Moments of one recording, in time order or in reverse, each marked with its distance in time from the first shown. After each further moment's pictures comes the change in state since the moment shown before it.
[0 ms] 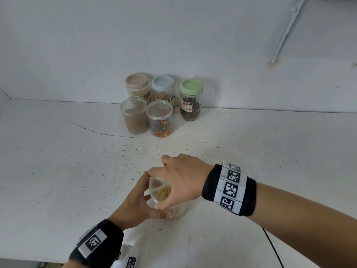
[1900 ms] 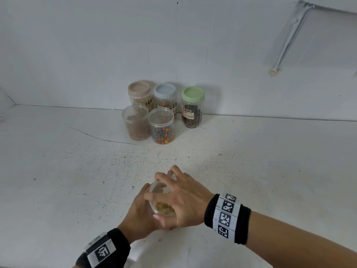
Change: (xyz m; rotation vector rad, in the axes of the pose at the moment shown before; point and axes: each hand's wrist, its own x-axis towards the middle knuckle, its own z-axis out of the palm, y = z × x) left_hand 0.006 -0.016 0.012 0.108 0.102 0.195; right_hand 0.000 0.012 0.060 -0.048 0.292 -0.215
